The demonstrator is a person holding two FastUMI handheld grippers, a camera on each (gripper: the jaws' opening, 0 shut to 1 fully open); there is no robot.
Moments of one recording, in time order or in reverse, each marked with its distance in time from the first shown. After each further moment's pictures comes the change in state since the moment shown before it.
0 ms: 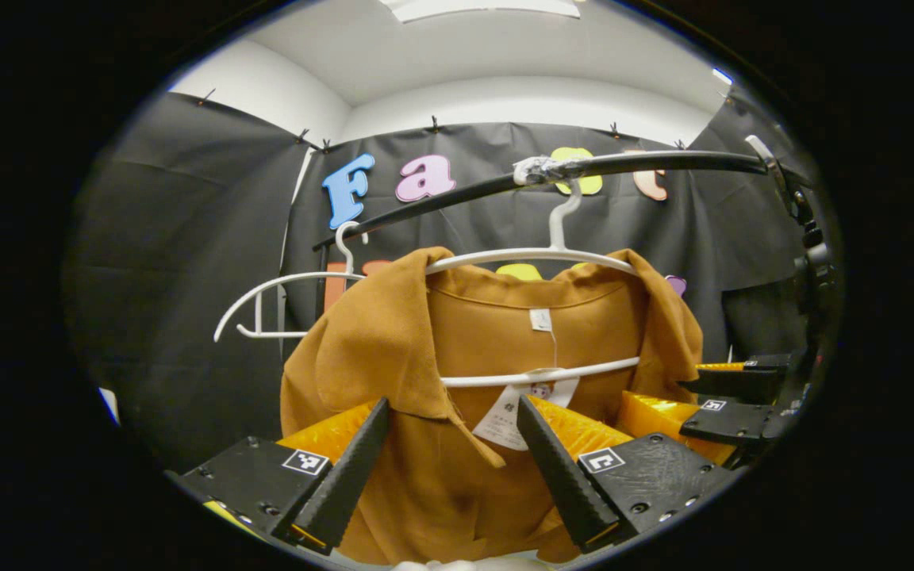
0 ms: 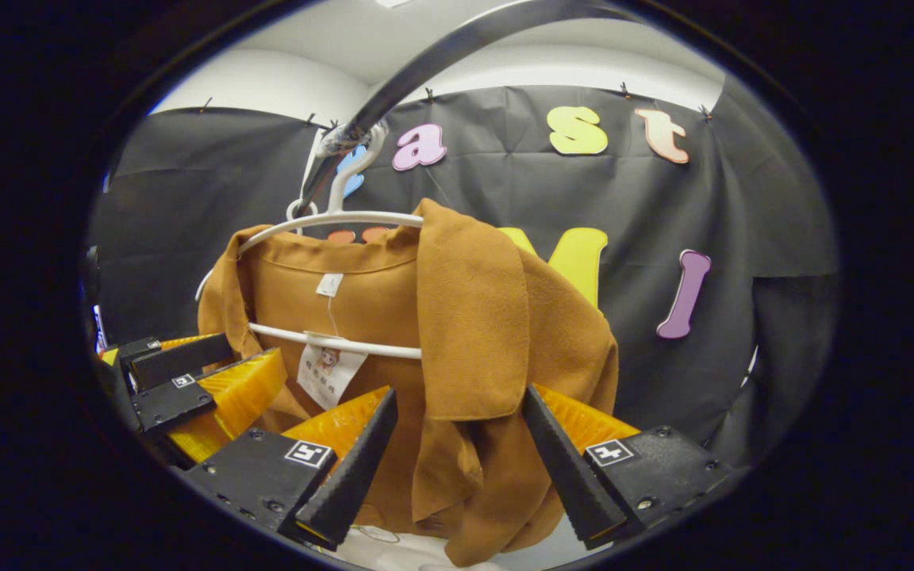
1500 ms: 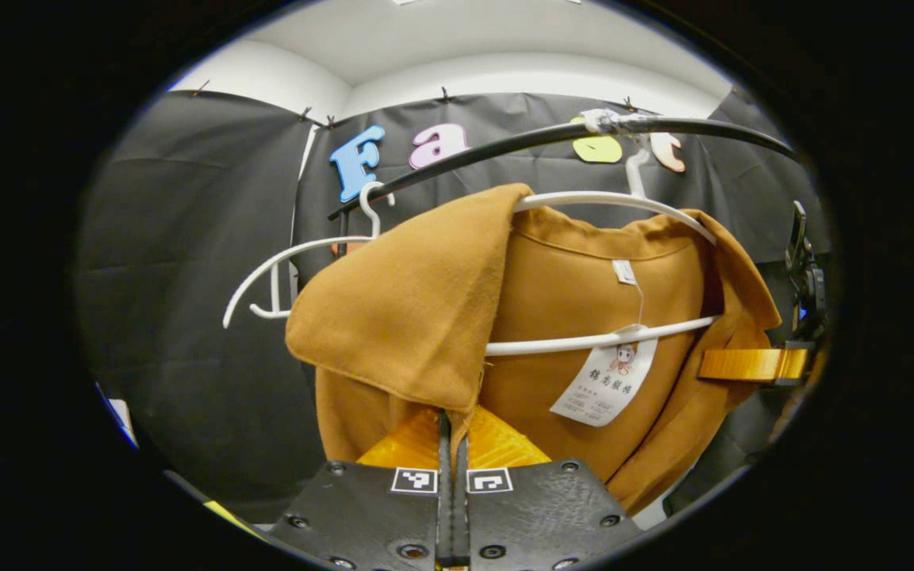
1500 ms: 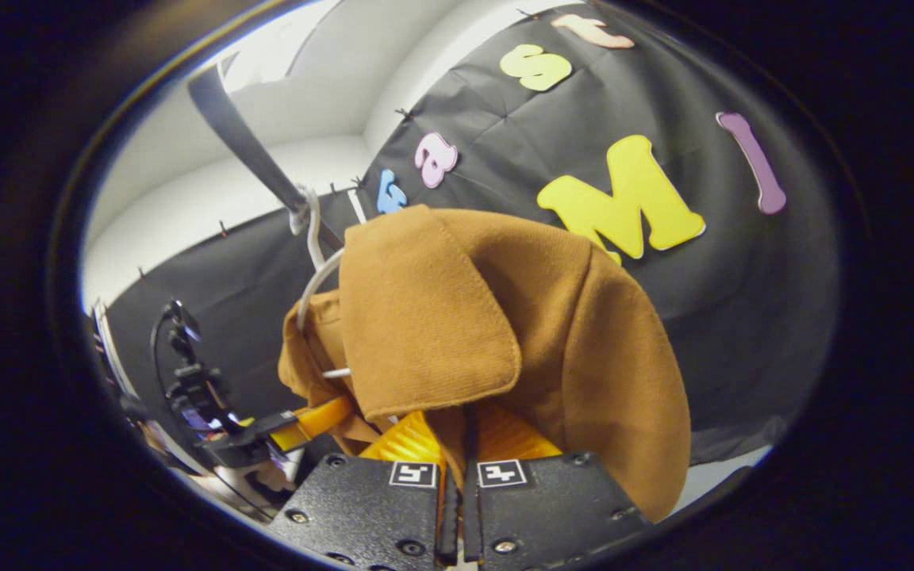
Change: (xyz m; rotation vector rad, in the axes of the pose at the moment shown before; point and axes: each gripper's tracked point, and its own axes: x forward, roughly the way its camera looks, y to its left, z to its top) left arm 0.007 0.051 -0.024 -0.005 0.110 0.008; right arm 0.007 0.020 -0.001 0.502 0.047 0.596
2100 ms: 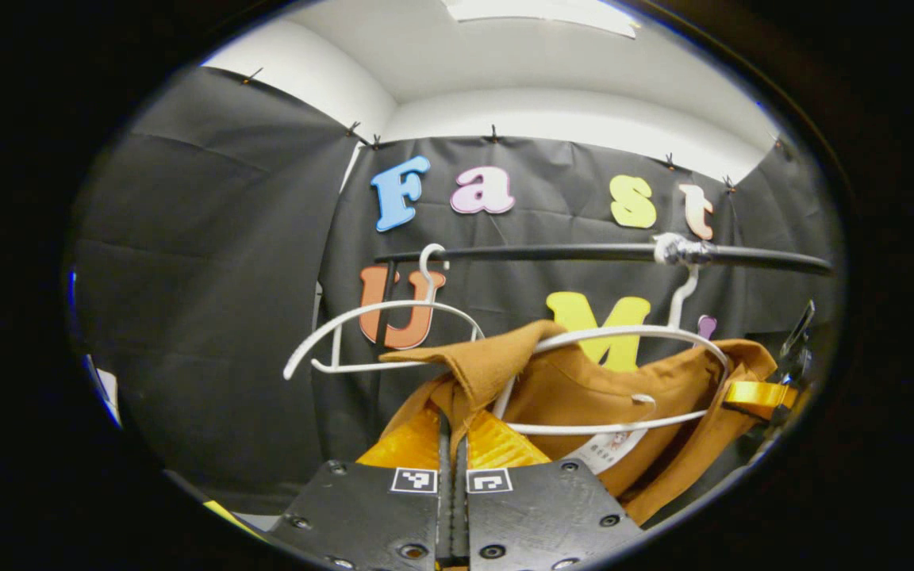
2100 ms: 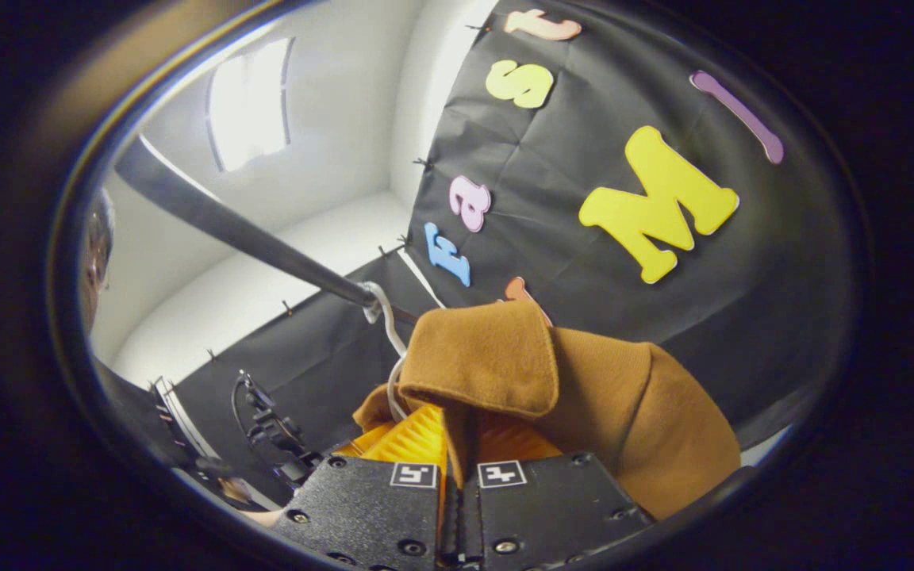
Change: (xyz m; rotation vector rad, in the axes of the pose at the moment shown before) left arm -0.023 0.052 0.081 -0.135 -0.147 0.042; right arm -0.022 0.044 0.050 0.226 -0.142 0.241
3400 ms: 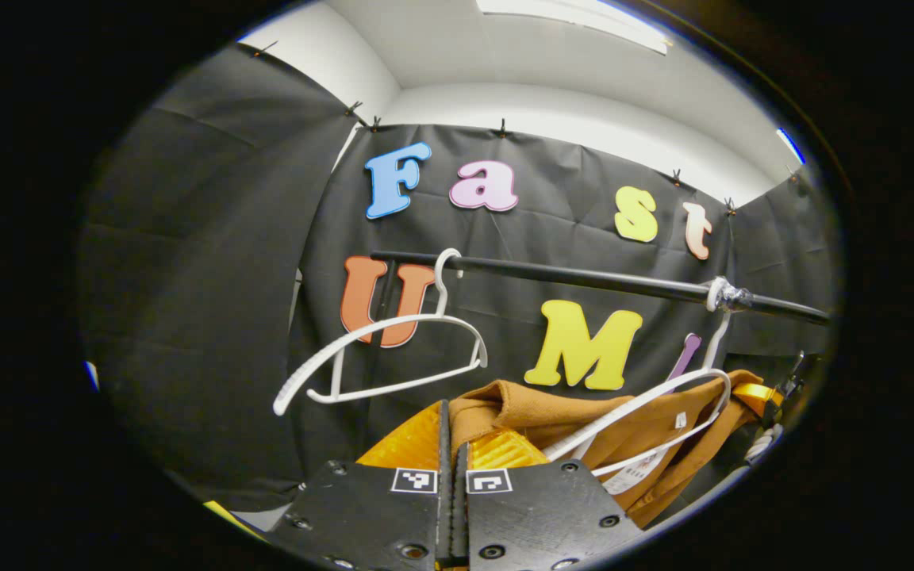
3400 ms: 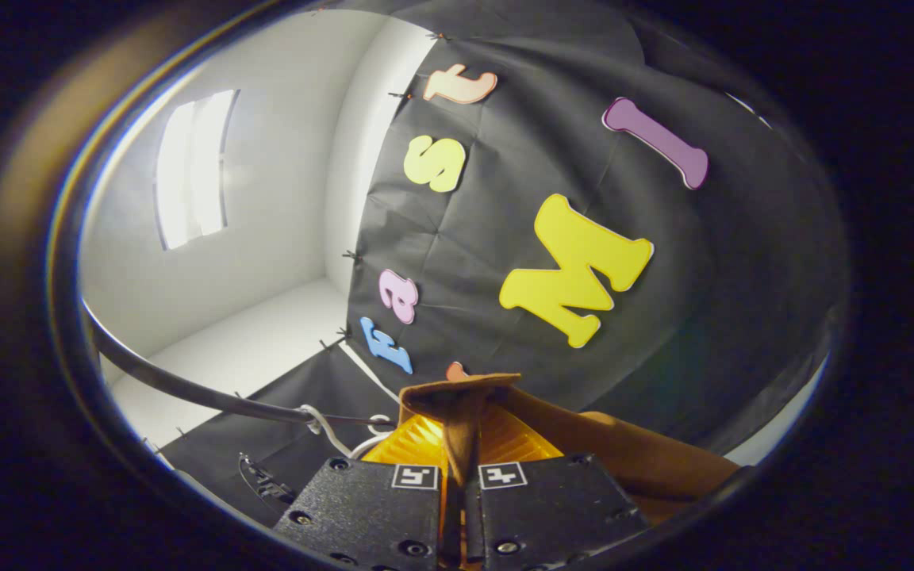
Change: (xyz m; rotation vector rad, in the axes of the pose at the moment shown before) left arm 0.043 0.023 0.004 -0.078 0.079 -0.113; right arm -0.037 -0.071 0.093 0.060 -0.294 -0.255
